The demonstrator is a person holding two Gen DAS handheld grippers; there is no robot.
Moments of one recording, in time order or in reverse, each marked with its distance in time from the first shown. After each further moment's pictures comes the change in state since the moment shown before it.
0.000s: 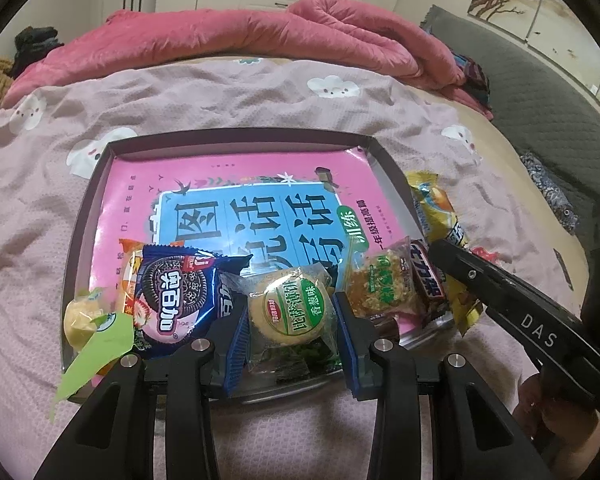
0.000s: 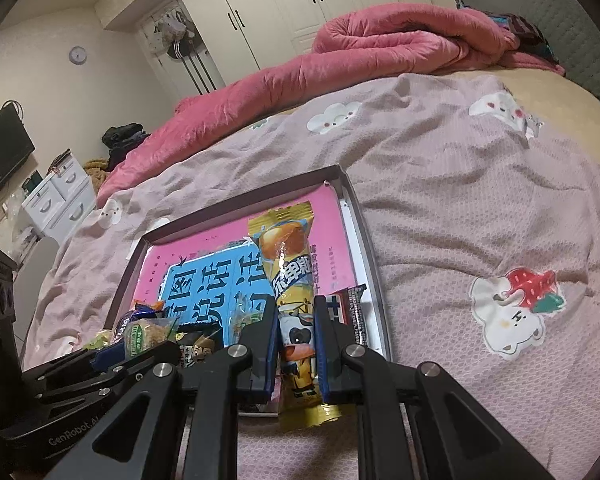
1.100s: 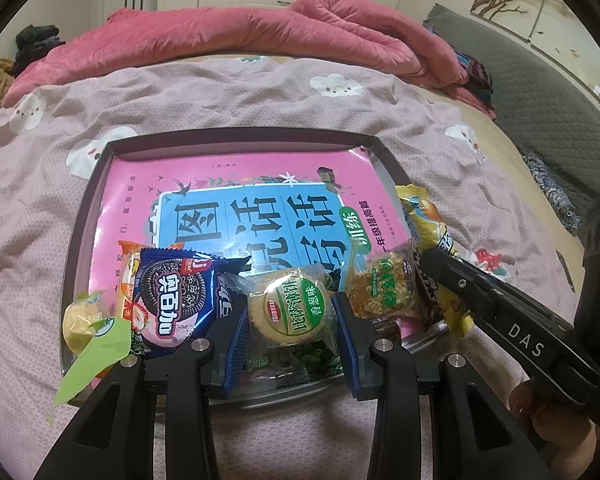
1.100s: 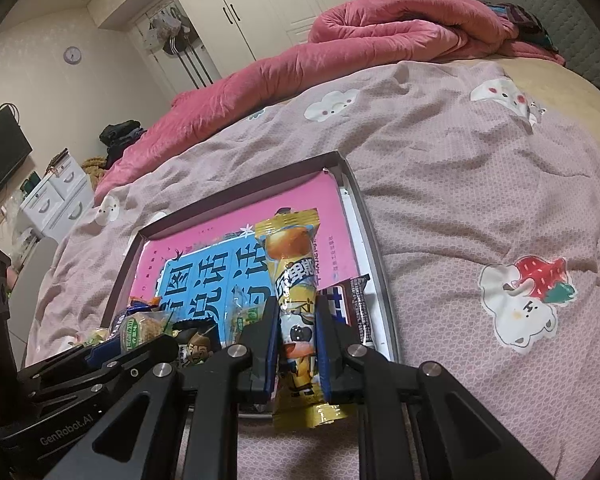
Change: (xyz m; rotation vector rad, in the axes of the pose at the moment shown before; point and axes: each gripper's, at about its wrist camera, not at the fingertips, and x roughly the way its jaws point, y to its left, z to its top) left arm 0.002 0.000 0.001 -0.004 0.009 0.006; right arm 0.008 -0.001 -0.002 0.014 0.021 0.003
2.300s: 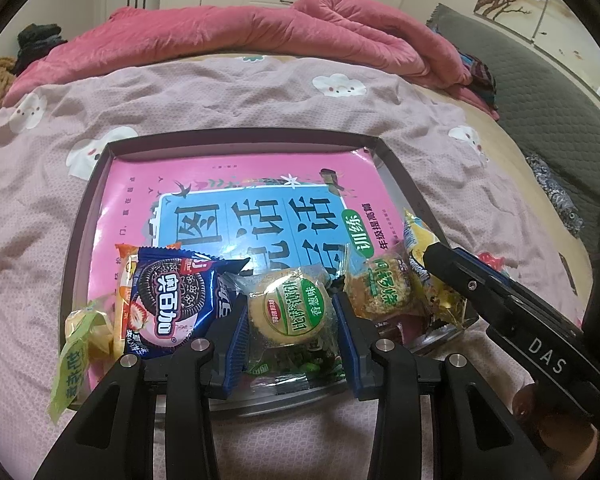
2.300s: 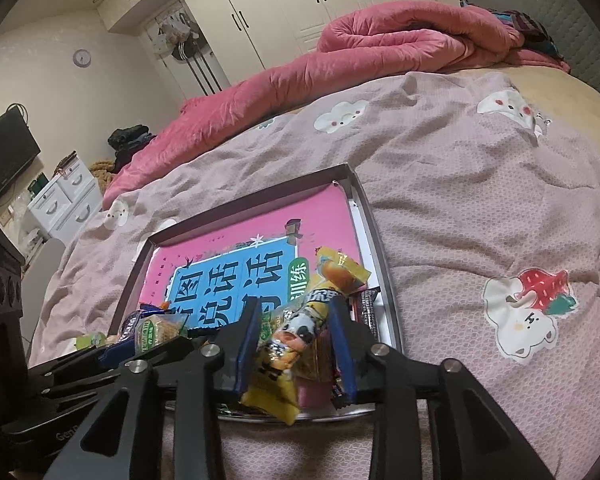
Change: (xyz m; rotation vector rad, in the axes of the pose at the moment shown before) left arm 0.004 0.000 0.004 -0.009 0.005 0.008; right arm -0.007 0.003 0.003 -0.017 -0.033 0.031
